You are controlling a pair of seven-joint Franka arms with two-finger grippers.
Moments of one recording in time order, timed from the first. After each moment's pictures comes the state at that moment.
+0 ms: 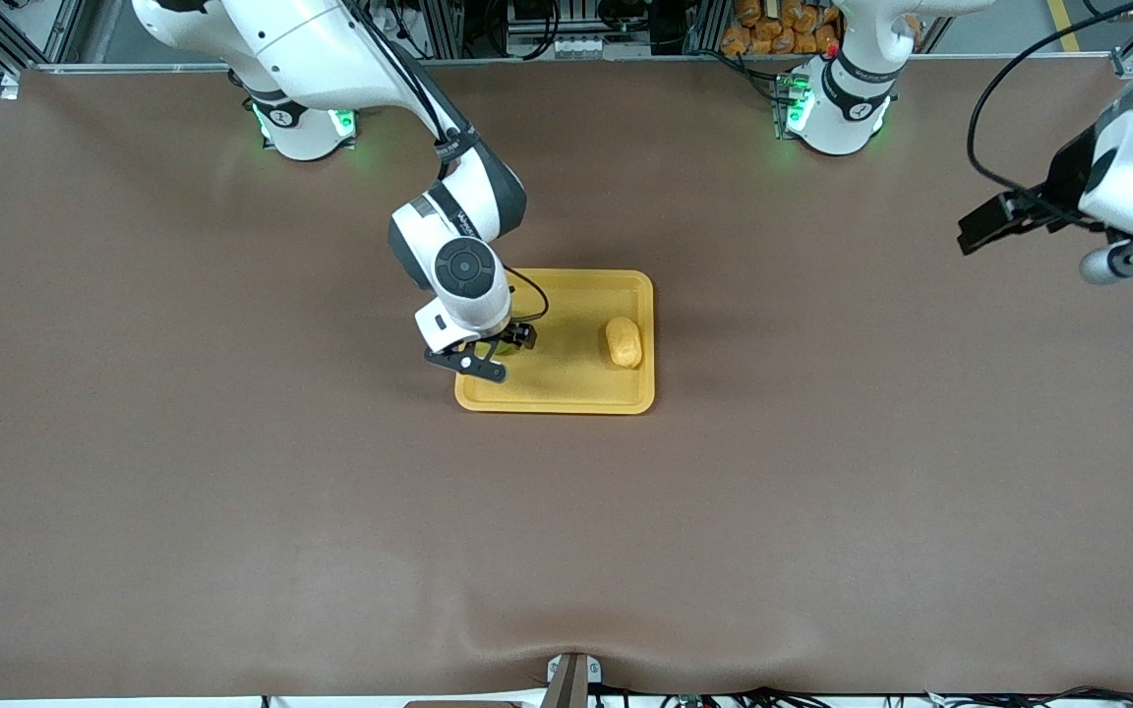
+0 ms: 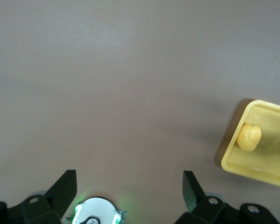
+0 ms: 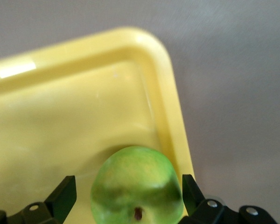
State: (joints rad) left arm -0.07 0.02 -0.10 -1.46 0.06 1.41 -0.37; right arm 0.69 0.56 -0.03 -1.77 0.08 2.20 0.92
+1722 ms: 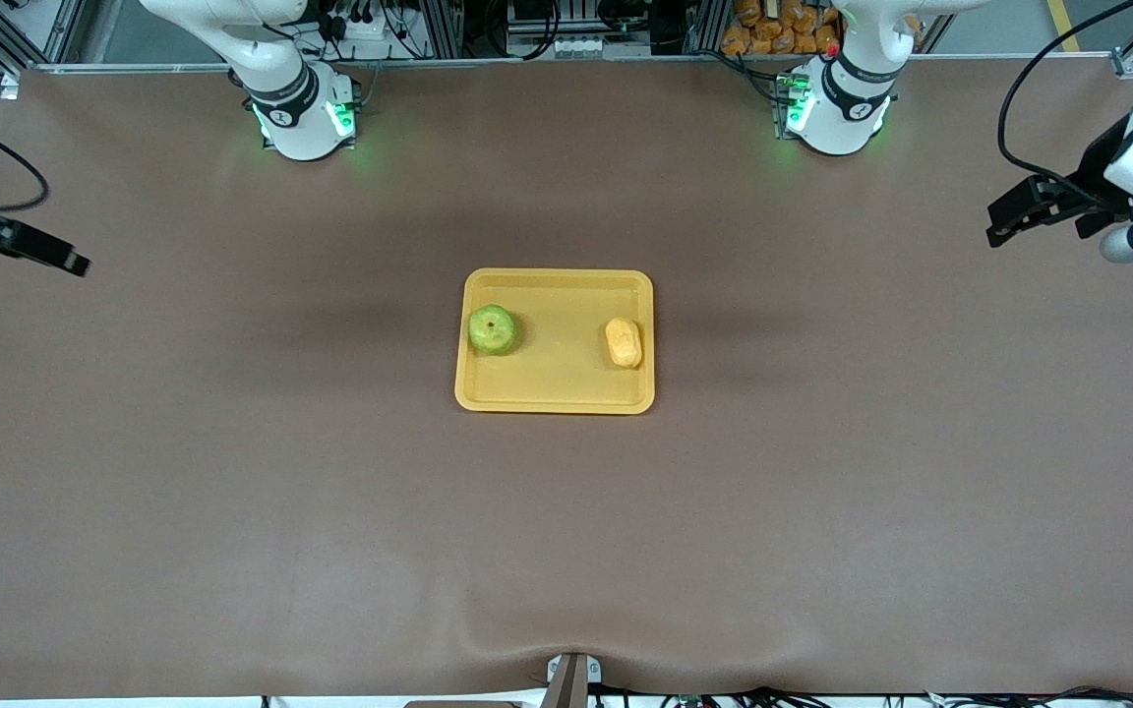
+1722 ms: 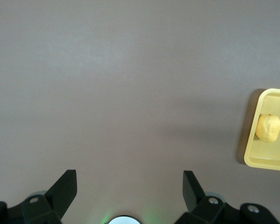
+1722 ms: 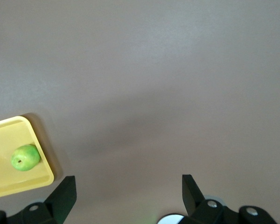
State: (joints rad) left arm 0.00 -0.09 -0.10 -1.65 0.06 1.56 -0.17; right arm -0.08 -0.02 -0.07 -1.61 0.07 1.48 0.15
